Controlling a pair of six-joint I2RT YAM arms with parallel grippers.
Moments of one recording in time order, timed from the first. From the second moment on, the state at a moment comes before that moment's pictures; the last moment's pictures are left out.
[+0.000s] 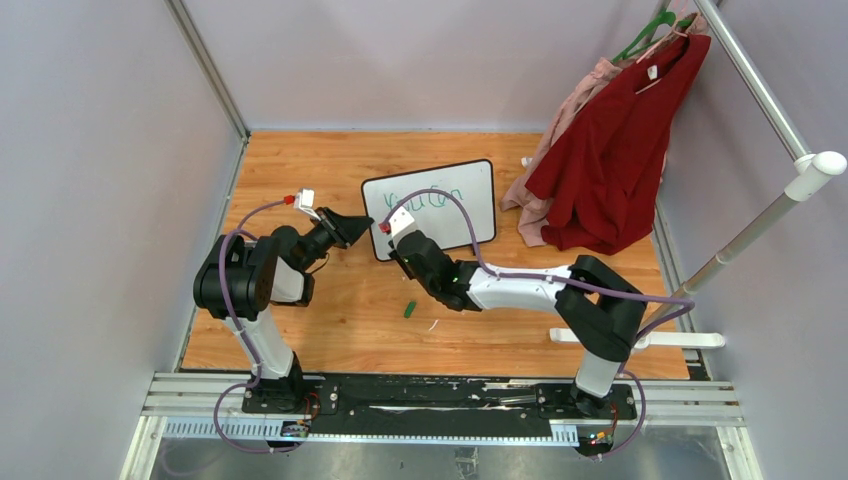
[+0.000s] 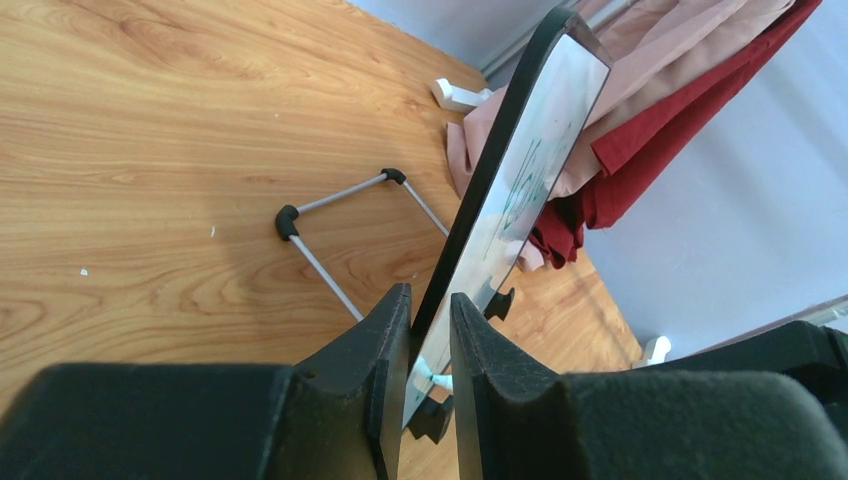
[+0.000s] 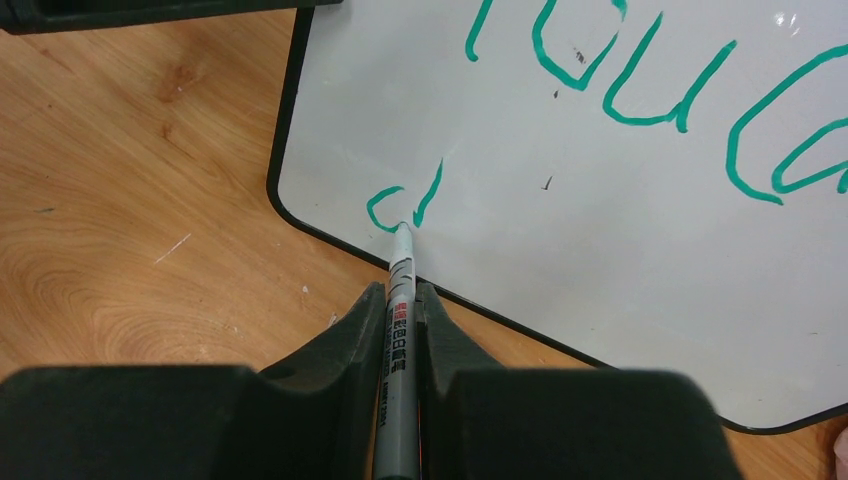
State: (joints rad) left arm -0.04 1.79 0.39 1.49 0.68 -0.84; right arm 1.06 1.75 1.04 0.22 0.47 0.01
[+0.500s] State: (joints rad) left arm -0.04 1.79 0.39 1.49 0.68 -0.84; right arm 1.04 1.72 1.05 0.22 0.47 0.01
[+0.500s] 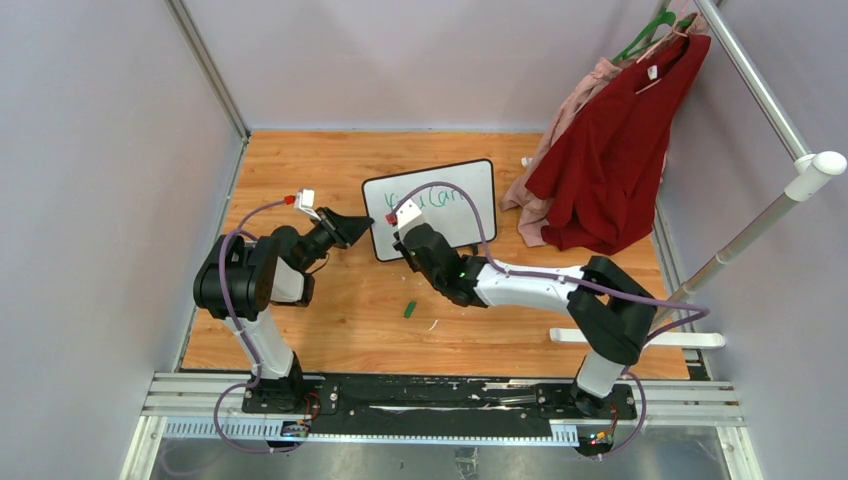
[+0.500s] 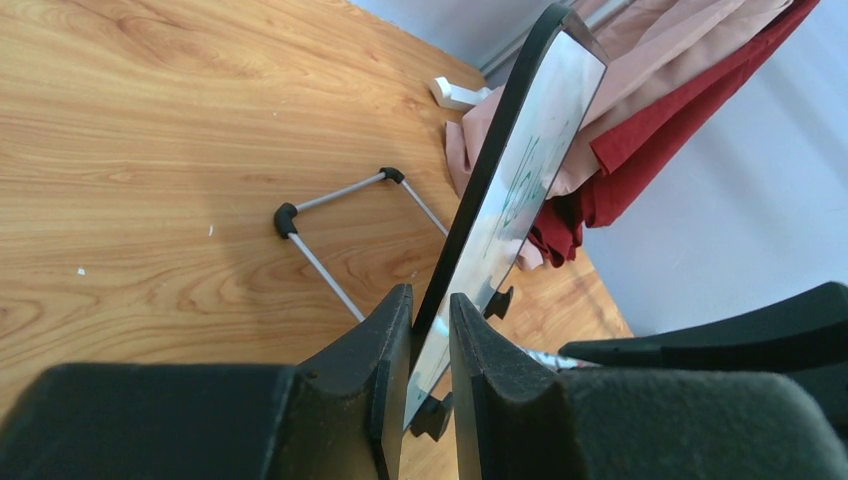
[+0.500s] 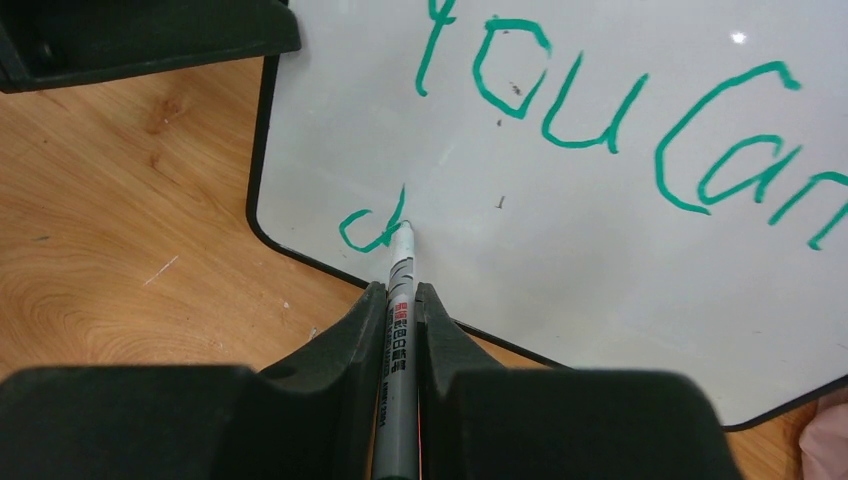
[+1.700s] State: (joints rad) left arm -0.04 1.78 0.39 1.49 0.68 -0.84; right arm 1.02 1.67 1.00 0.23 0.45 0.01
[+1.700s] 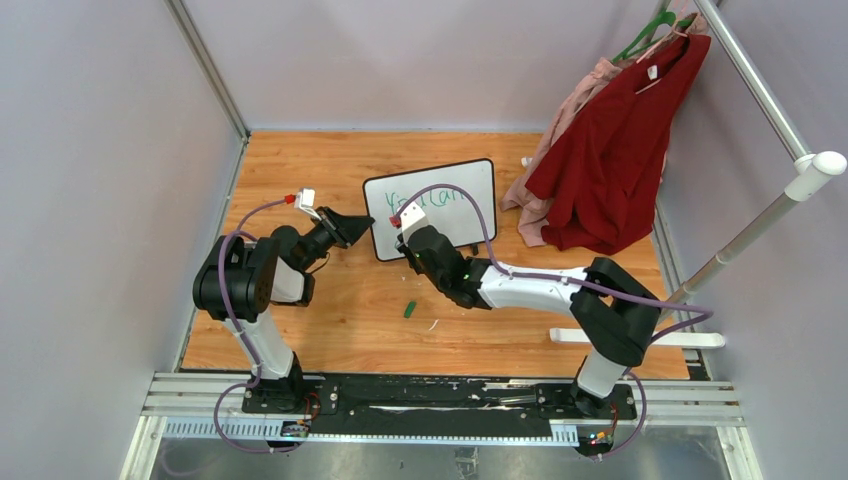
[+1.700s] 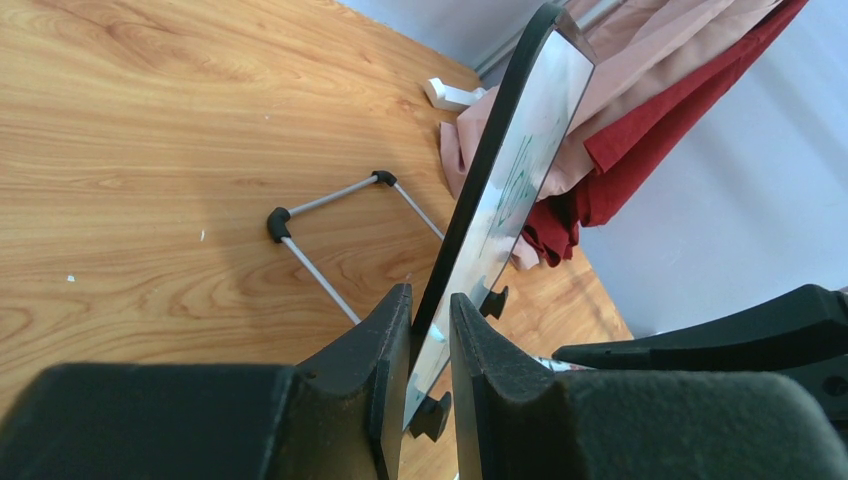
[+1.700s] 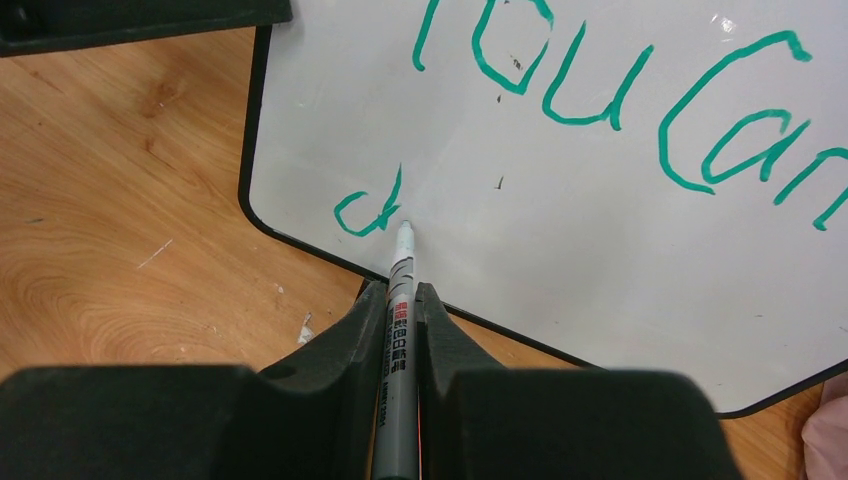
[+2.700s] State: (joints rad) left arm -0.04 1.78 0.39 1.49 0.68 -0.84; right arm 1.00 1.69 0.98 0.23 0.45 0.04
